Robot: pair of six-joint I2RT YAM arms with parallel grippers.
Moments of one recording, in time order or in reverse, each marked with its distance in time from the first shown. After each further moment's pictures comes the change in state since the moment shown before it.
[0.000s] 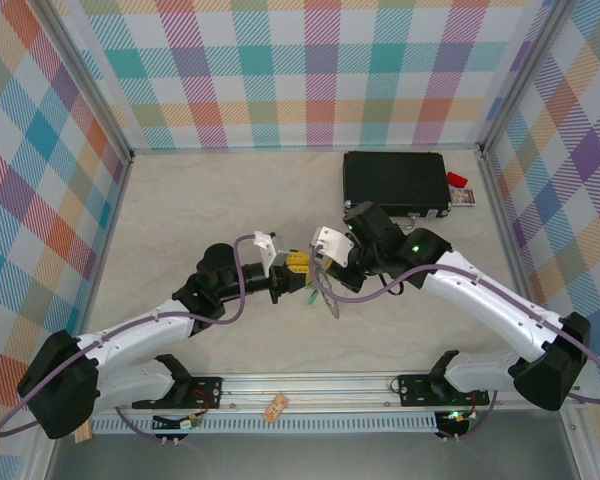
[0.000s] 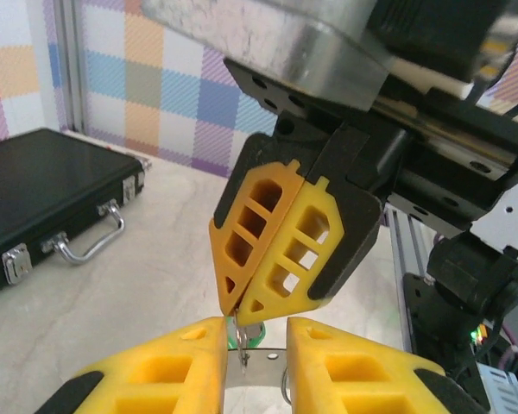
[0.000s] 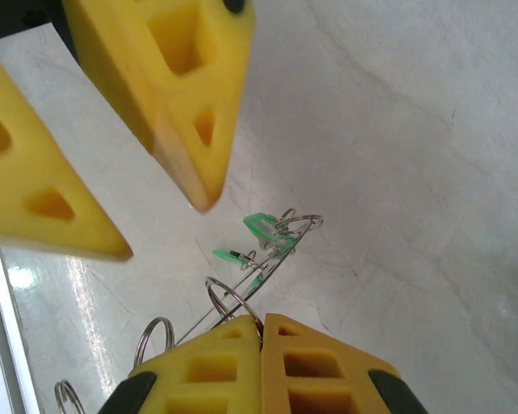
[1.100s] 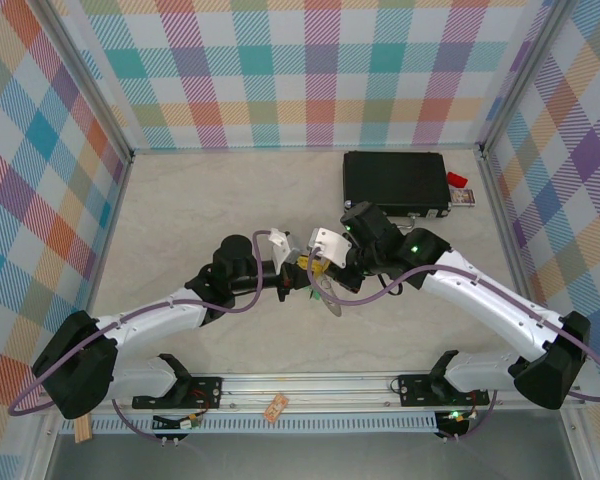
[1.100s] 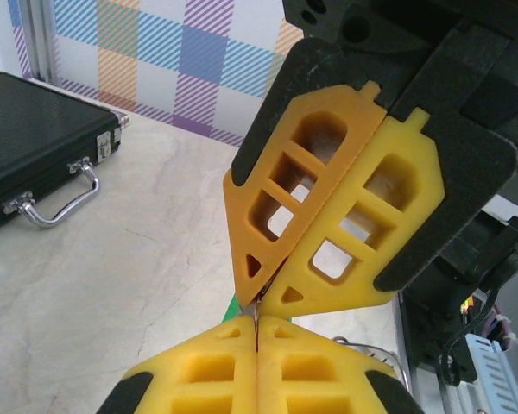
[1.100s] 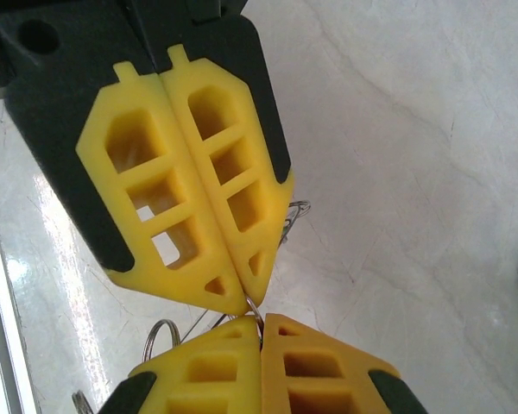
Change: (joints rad) left arm 0.000 0.121 0.060 -0.044 0.053 0.011; right arm 0.018 -0.002 0.011 -0.003 0.000 -0.013
